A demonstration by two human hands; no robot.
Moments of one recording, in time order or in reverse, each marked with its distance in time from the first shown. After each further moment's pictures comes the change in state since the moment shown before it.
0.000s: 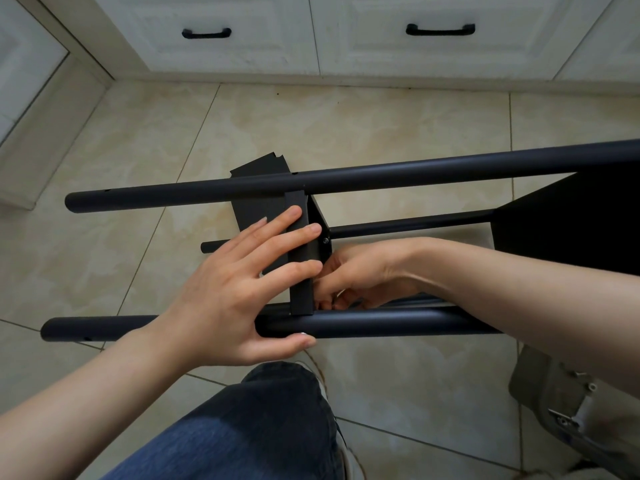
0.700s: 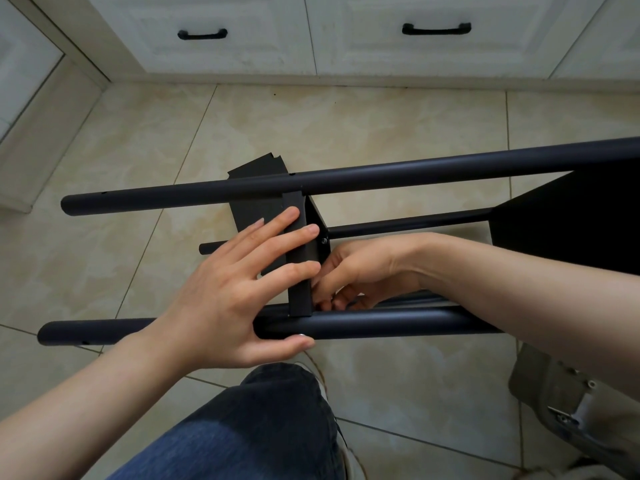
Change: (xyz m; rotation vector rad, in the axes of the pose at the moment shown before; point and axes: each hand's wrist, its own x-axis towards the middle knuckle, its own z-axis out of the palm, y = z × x) left_hand 0.000 -0.001 -0.001 0.005 -0.002 0.004; right_hand -0.007 -0.004 -0.002 0.047 -0.016 -0.025
